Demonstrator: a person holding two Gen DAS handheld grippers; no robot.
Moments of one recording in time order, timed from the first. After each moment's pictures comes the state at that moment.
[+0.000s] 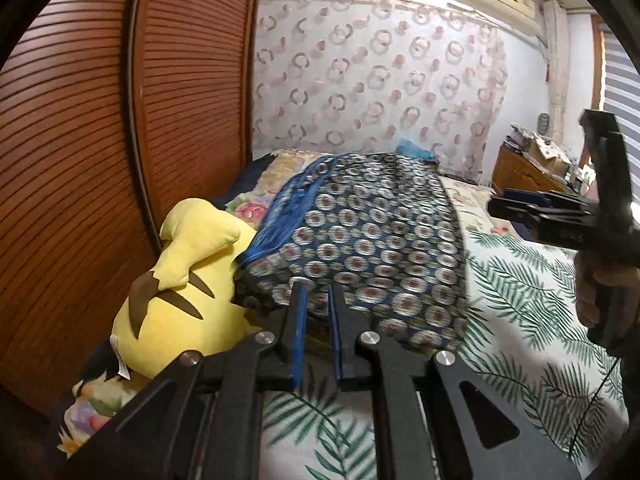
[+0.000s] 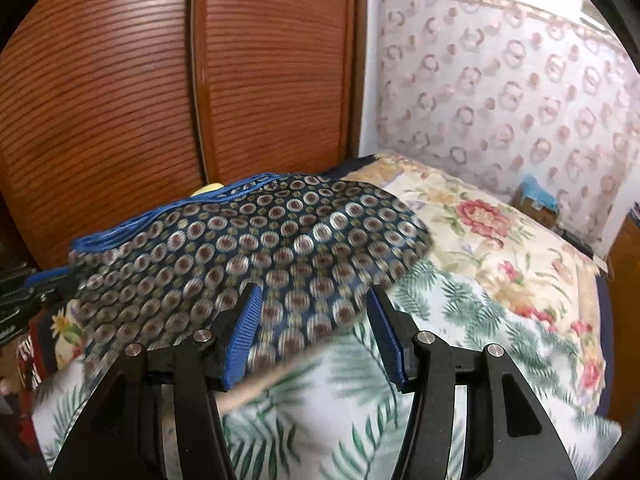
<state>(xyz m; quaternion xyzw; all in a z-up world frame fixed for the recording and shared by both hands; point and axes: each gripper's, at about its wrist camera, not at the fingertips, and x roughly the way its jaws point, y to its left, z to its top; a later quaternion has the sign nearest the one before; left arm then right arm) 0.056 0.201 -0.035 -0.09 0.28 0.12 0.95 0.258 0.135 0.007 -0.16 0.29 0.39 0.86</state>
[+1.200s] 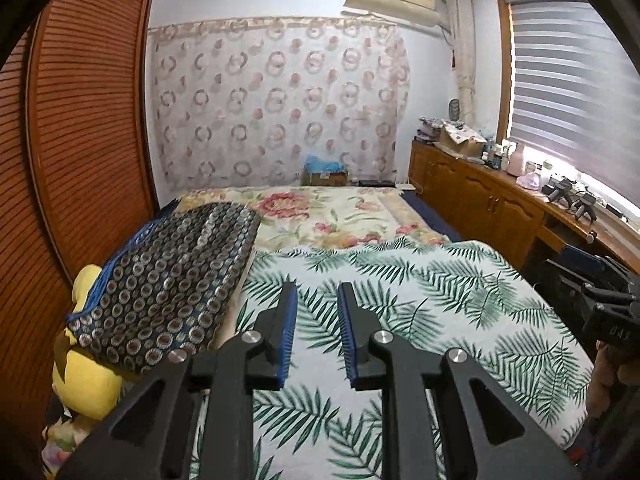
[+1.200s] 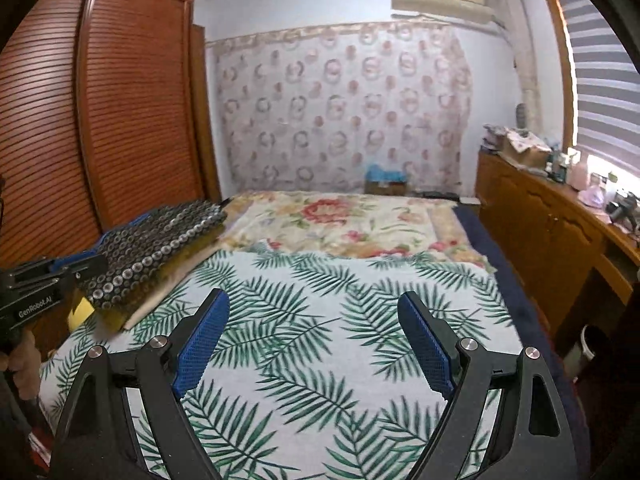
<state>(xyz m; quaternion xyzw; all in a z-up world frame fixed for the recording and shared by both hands) 0.076 0.015 0.037 -0.02 0.24 -0.01 0.97 0.097 -0.110 0.054 -0.03 0.22 0.14 0.96</state>
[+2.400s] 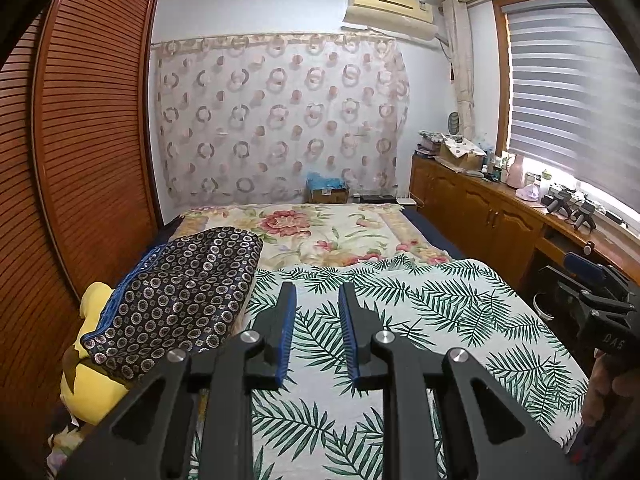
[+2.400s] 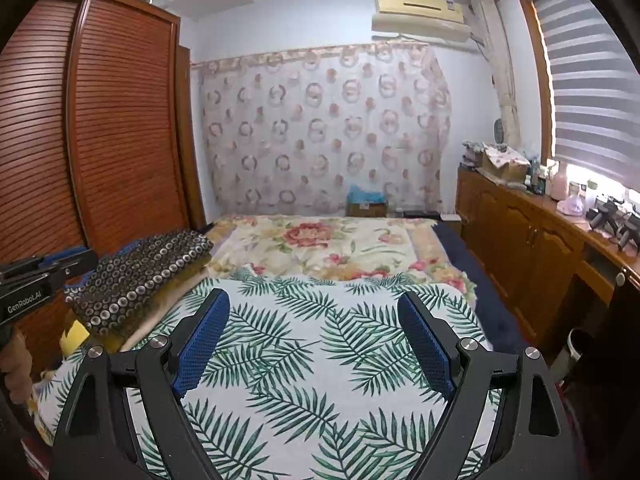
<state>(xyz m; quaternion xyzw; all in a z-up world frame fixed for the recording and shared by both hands) 0.068 0.017 0.060 -0.02 0.22 0.00 0.98 0.085 -0.116 0.076 -0.02 0.19 0.12 0.97</state>
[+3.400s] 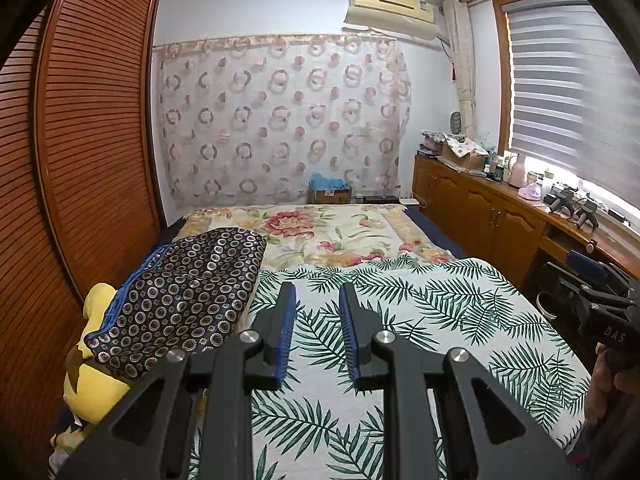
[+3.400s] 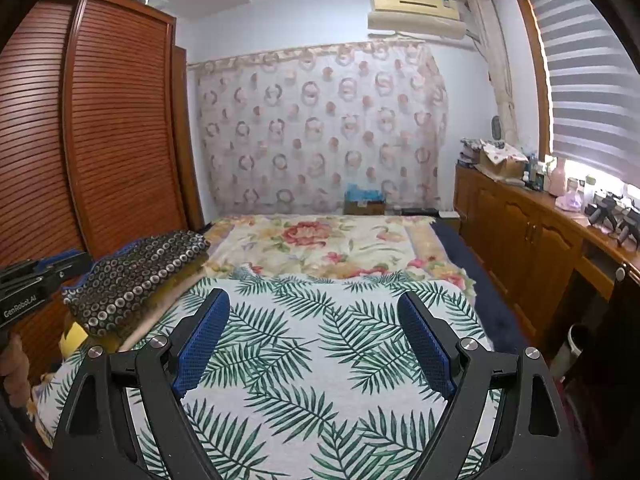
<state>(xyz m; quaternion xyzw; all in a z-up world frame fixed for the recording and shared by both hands) 0.067 0.020 0.059 -0.02 0.22 0.00 0.98 0.085 -0.117 0.076 -0.02 0.19 0.12 0.97</state>
